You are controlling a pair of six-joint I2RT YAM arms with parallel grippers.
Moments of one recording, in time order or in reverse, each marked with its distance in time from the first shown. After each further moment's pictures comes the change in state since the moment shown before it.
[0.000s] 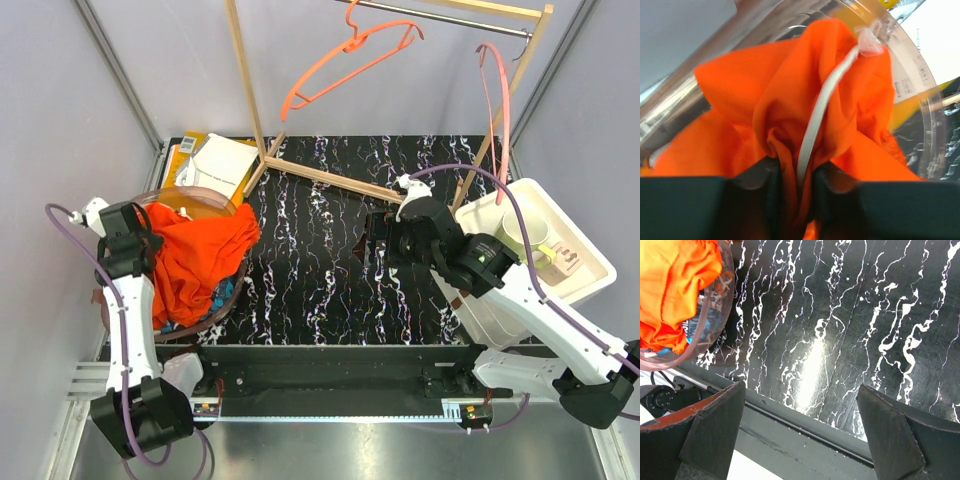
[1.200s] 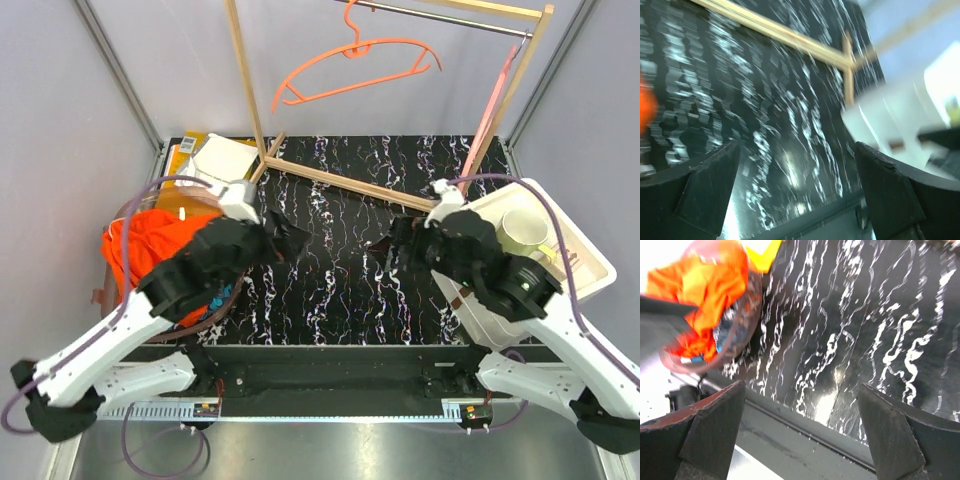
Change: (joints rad) left arm -1.183 -0.098 0.147 0.074 -0.059 -0.178; right arm 0.000 -0.180 -0.040 0.023 0.002 0.005
